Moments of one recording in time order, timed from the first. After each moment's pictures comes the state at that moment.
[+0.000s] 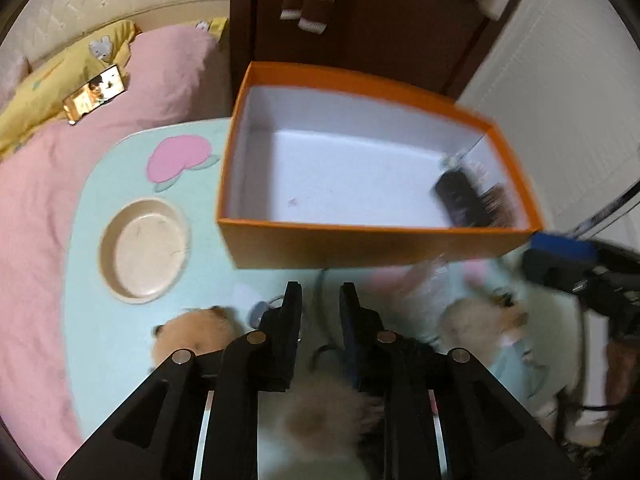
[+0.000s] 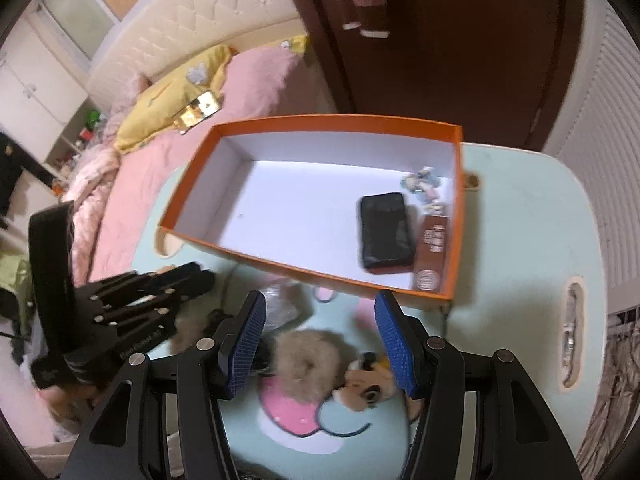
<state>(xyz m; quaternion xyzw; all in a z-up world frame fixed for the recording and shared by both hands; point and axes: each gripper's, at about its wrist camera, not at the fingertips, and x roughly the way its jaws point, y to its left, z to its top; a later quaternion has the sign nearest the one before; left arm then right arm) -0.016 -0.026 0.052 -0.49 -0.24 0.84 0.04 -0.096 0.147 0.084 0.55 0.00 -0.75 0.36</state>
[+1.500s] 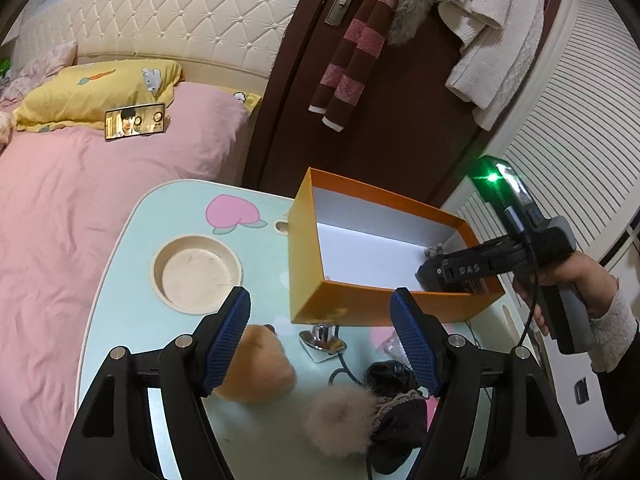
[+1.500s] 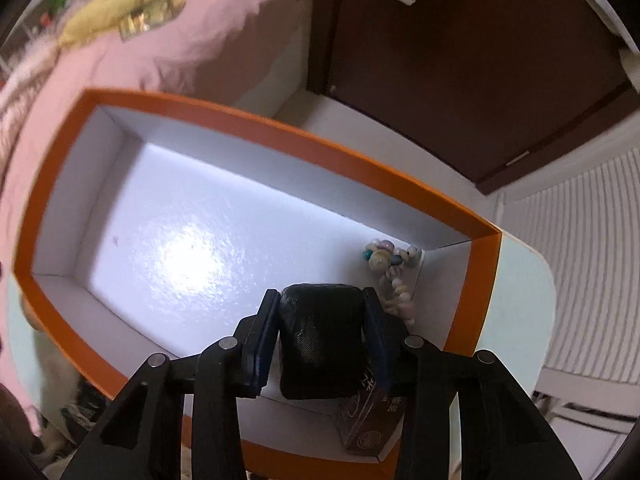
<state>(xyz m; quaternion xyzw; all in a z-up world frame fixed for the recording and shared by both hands) 0.047 -0.072 0.063 -0.33 -0.28 0.90 0.00 -0.179 0.087 0.040 0.57 0.23 -0.73 0.29</state>
